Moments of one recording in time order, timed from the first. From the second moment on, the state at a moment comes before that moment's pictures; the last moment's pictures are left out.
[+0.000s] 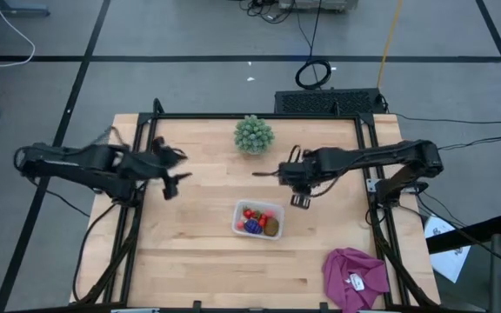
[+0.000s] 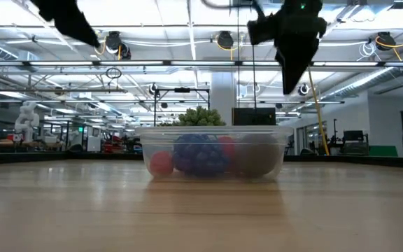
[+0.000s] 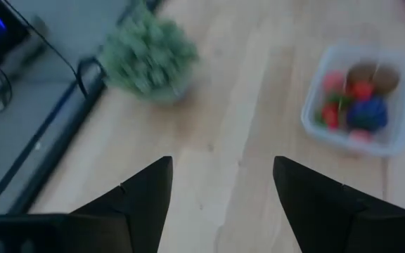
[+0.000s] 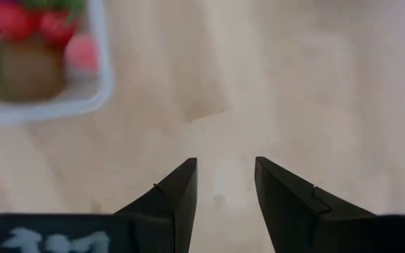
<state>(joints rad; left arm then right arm) -0.13 0.83 0.89 -0.82 -0.41 -0.19 0.03 1.62 1.34 -1.17 0.15 0.29</state>
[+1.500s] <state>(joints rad) -0.02 0.21 0.39 -0.42 -0.41 -0.20 0.24 0.07 0.22 -0.11 0.32 0.19</state>
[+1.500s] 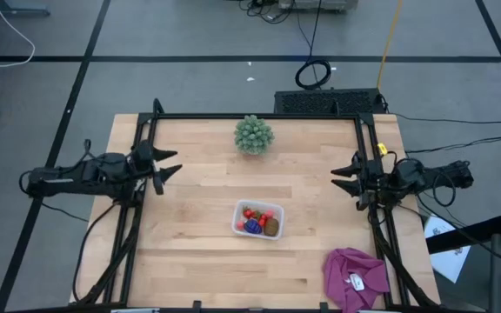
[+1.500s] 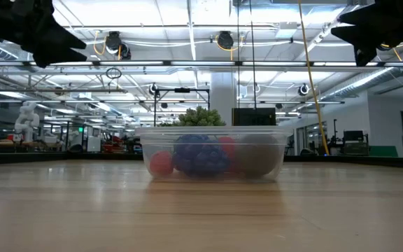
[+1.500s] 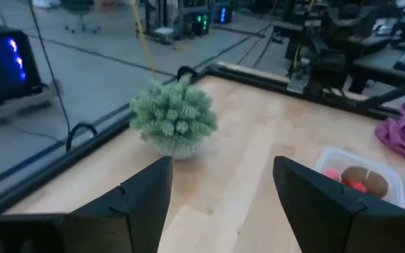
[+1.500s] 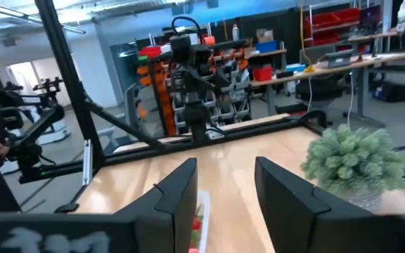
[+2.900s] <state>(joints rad) 0.11 0.01 0.17 -0.18 -0.18 -0.16 0.22 0.00 0.16 -0.14 0.32 0.14</state>
